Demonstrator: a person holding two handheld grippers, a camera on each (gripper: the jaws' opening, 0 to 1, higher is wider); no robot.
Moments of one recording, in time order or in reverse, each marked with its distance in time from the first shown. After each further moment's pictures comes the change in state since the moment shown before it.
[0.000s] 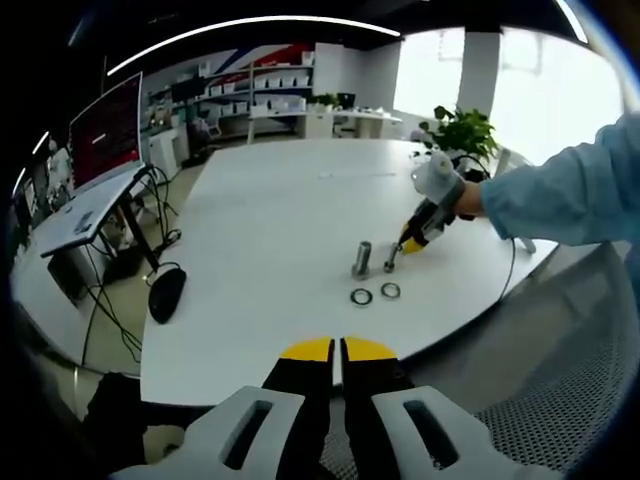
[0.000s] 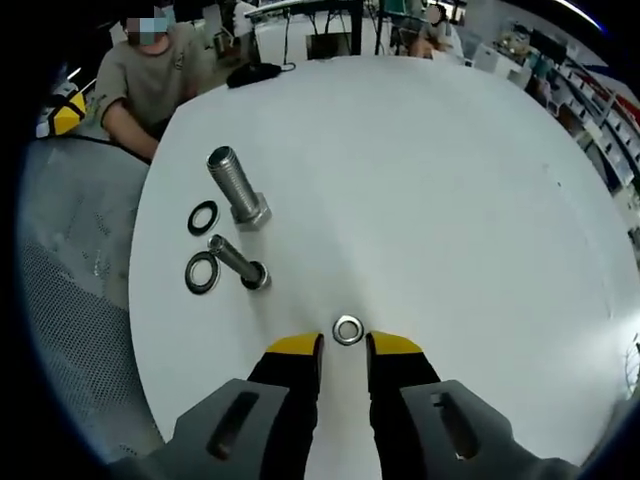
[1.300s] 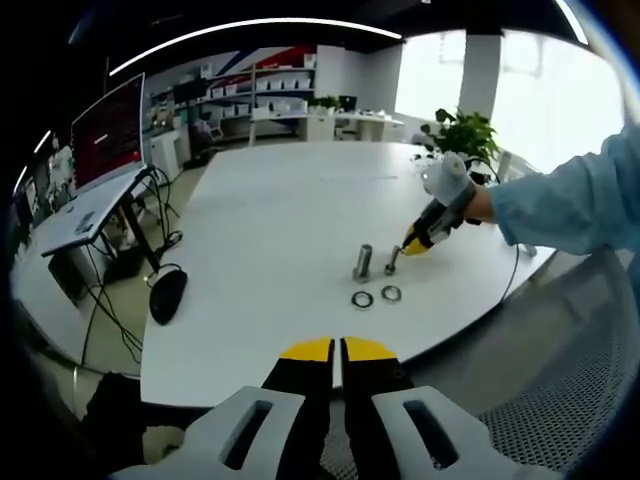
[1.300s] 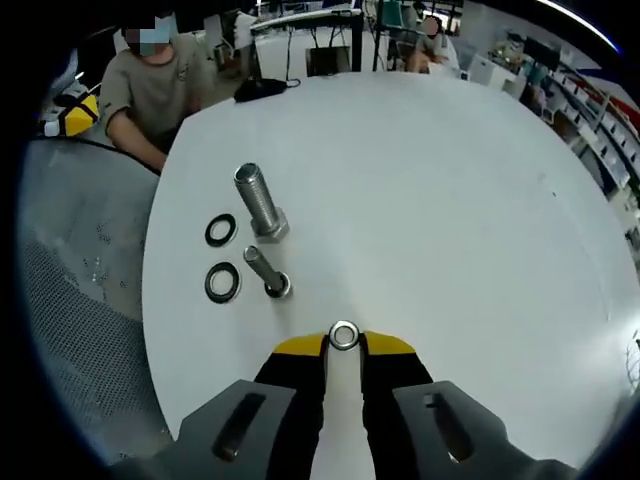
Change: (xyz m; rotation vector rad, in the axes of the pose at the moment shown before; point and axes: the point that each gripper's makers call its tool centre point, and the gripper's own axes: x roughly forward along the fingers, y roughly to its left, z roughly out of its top) left arm 0.000 0.001 0.001 -0.003 -0.011 0.003; right arm -0.017 0.017 0.012 -0.006 -0.072 -0.003
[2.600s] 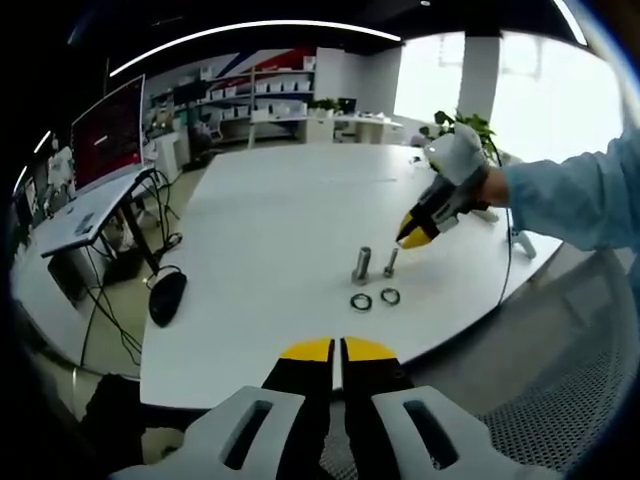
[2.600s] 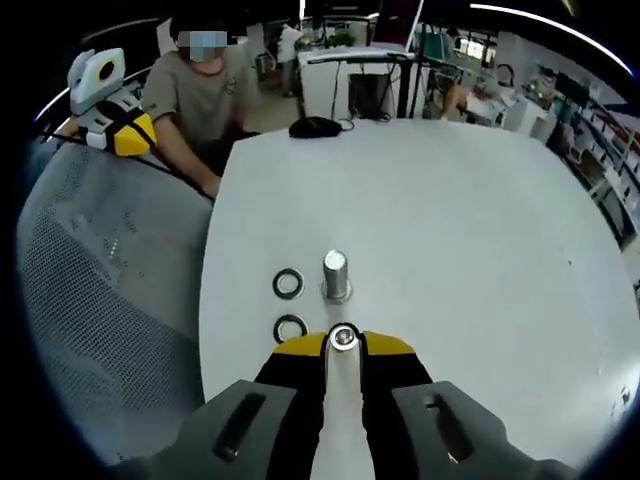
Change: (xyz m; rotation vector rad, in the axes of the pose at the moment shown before) left arm -0.001 -0.001 0.001 0.001 -0.009 -0.004; right arm -0.026 0.048 0.055 -0.170 -0.044 0.085
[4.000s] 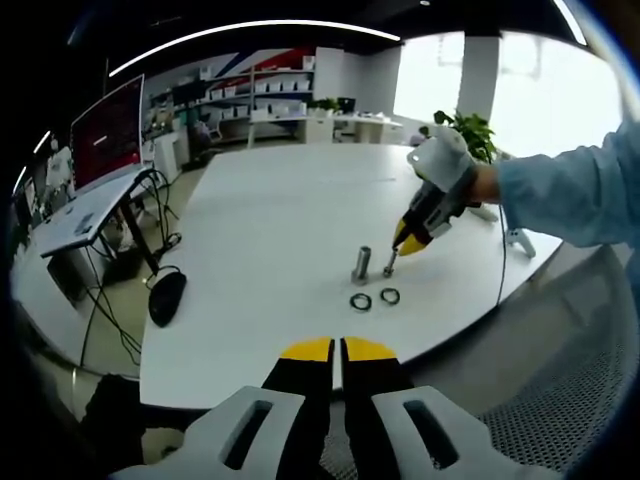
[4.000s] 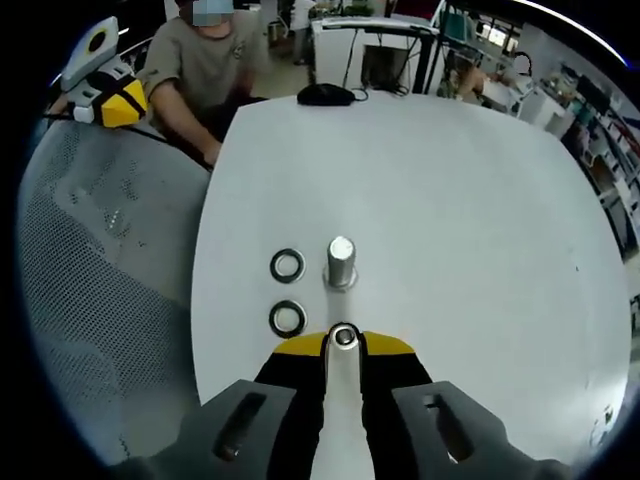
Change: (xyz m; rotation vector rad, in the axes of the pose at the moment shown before) left arm 0.000 0.000 0.000 0.001 0.001 -0.002; right arm 0.011 -0.001 -0.009 -0.036 0.113 0.020
